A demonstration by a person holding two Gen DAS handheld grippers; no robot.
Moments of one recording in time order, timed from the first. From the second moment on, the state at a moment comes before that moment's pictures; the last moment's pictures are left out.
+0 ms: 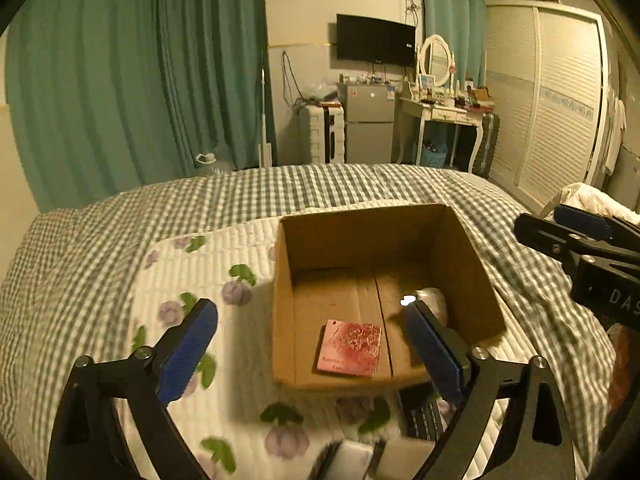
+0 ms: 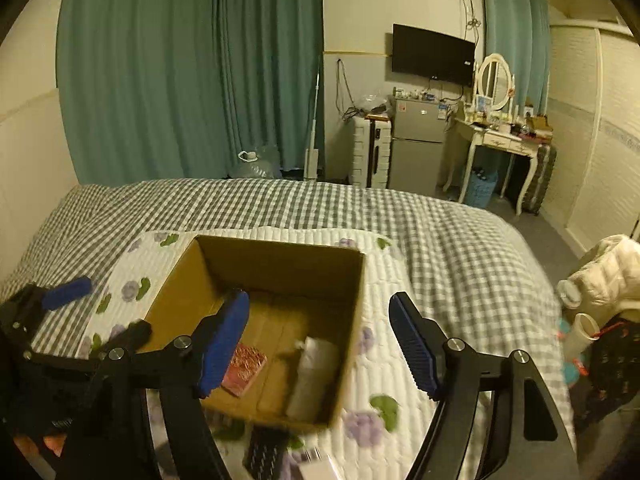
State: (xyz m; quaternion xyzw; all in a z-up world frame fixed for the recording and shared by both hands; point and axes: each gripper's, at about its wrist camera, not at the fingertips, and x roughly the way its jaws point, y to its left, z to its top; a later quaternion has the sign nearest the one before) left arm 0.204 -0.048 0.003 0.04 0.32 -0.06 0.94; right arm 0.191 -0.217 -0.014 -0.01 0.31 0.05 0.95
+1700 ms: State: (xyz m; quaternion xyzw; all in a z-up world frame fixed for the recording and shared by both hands) left arm 0.098 -0.022 -0.161 0.09 0.42 -0.06 0.90; right arm 0.071 -0.174 -0.172 -0.01 0.45 -0.01 0.89
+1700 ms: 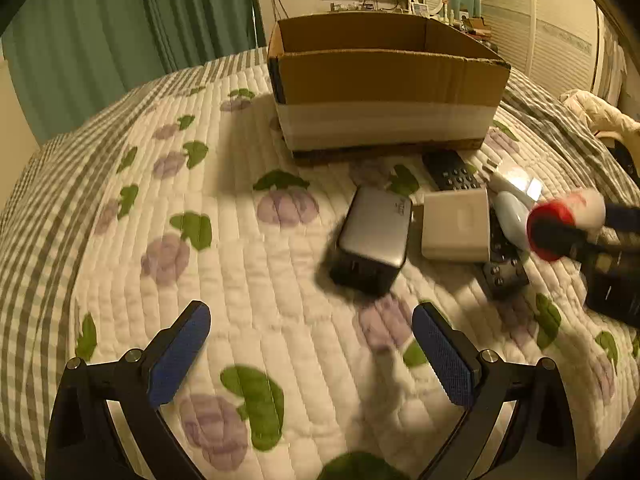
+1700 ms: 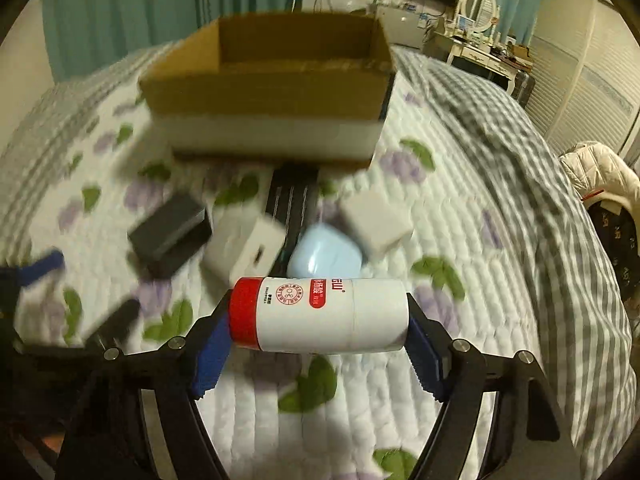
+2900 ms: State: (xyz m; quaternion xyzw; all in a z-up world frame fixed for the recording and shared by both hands) left arm 0.133 -0.061 -0.123 0.08 0.43 -0.12 0.89; right arm 0.091 -0.193 -0.130 0.02 0.39 -0.02 0.92
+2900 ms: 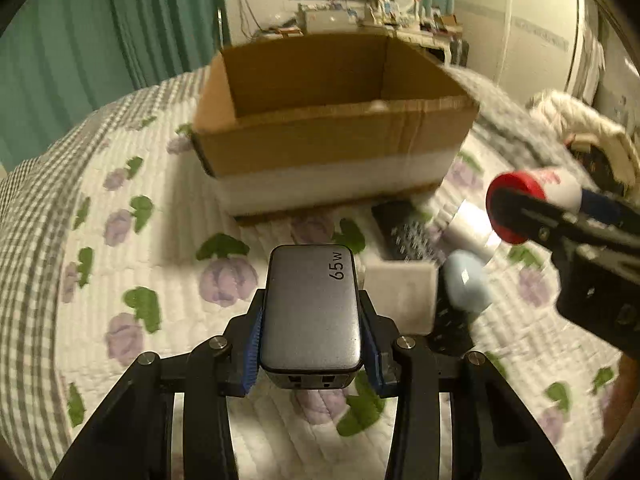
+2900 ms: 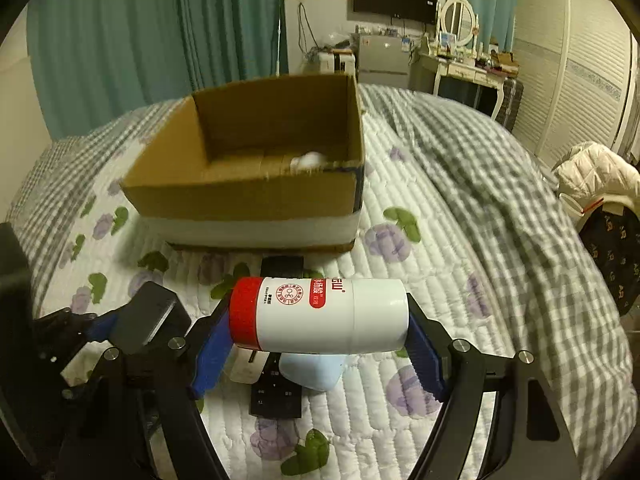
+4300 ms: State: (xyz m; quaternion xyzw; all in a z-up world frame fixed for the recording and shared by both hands) left arm 0.281 -0.081 -0.074 0.06 0.38 -0.06 0.92; right arm 0.222 -0.216 -0.079 0.01 0.32 0.06 0.94
